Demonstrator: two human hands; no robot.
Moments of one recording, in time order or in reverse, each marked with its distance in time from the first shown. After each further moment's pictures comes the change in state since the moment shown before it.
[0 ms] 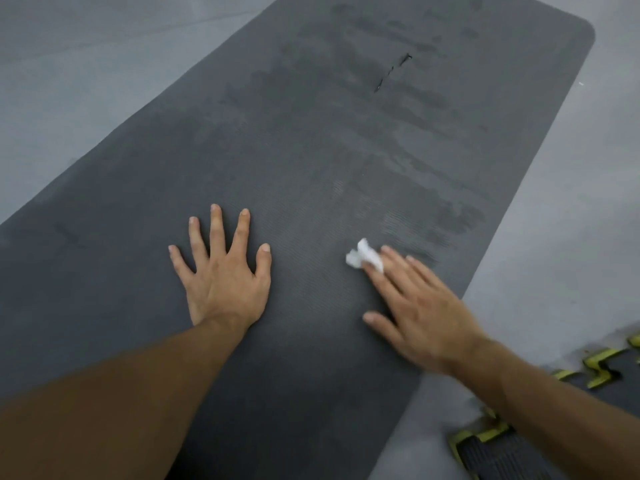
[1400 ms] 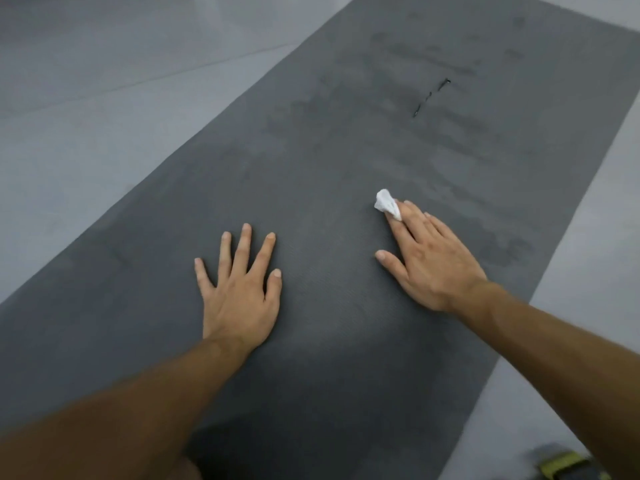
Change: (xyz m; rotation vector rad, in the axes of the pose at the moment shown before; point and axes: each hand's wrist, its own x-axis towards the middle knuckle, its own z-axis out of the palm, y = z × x) left_hand 0.022 -0.039 -0.013 0.002 -0.039 0.137; right_hand 0.114 0.029 -0.020 0.019 0.073 0.117
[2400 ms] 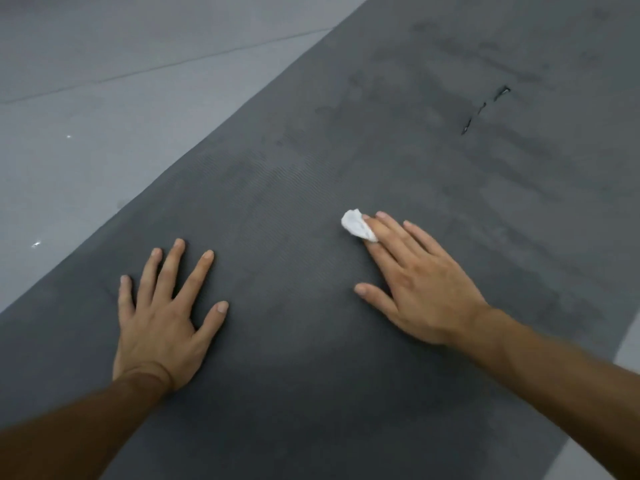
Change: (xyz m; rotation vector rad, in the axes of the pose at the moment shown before) left_hand 0.030 -0.103 -0.017 0.078 0.052 -0.015; right_hand 0.073 -0.029 -0.008 -0.030 -0.029 -0.264
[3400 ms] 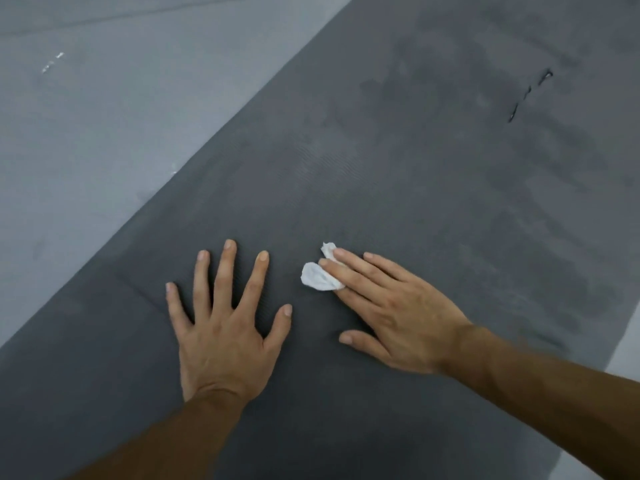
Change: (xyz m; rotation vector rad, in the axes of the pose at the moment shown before) left_hand 0.000 0.000 -0.005 -0.032 -0.012 0.009; right_hand 0.039 -0.102 -0.018 0.001 -0.182 -0.253
